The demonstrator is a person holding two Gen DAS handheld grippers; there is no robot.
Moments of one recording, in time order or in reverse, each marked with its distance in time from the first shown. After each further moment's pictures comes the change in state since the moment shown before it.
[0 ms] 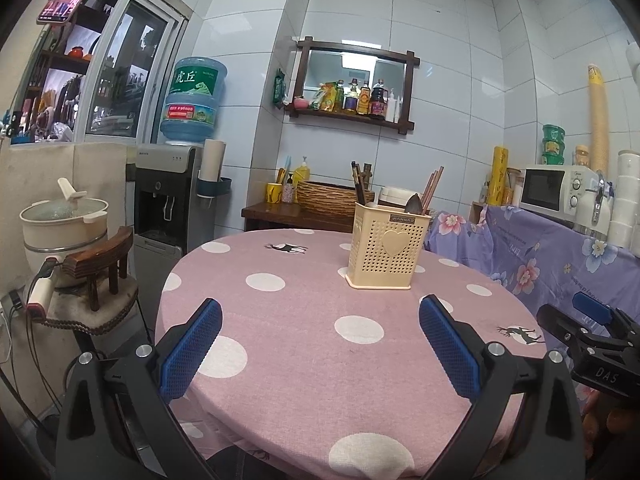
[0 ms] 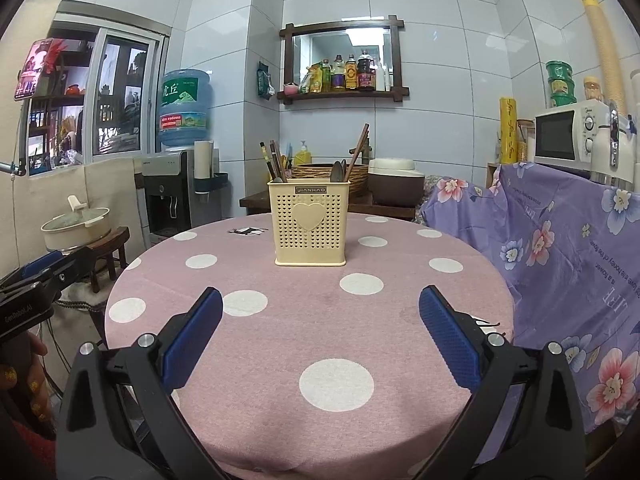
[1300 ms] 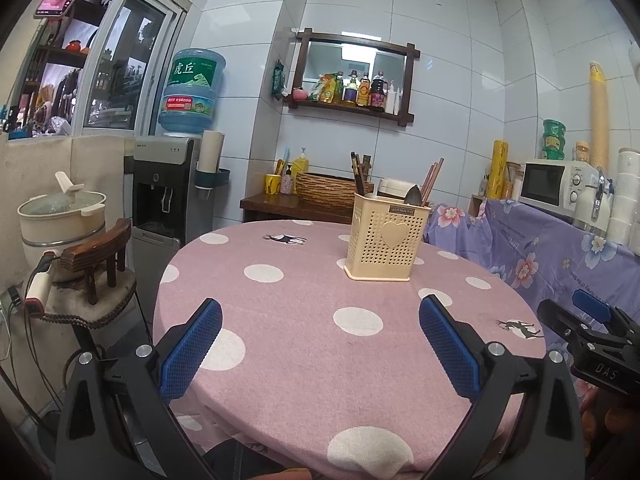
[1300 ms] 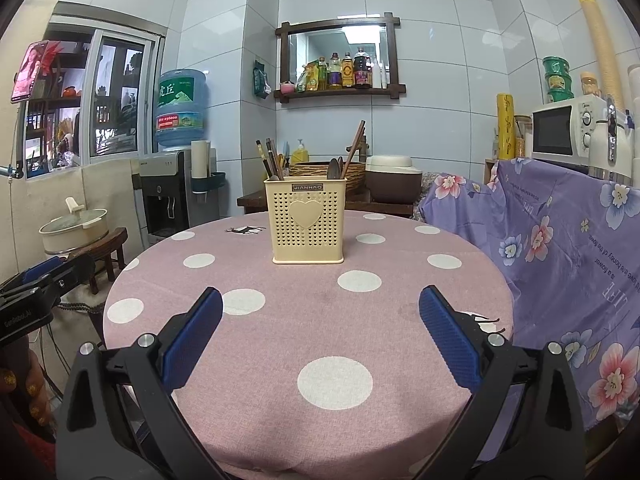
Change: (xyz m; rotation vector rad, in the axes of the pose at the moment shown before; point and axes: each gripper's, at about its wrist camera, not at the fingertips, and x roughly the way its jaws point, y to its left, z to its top) left arm 0.001 0.000 -0.001 -0.004 0.033 -0.004; right arm 0.005 -0.005 -0.002 0.008 0.006 -0.005
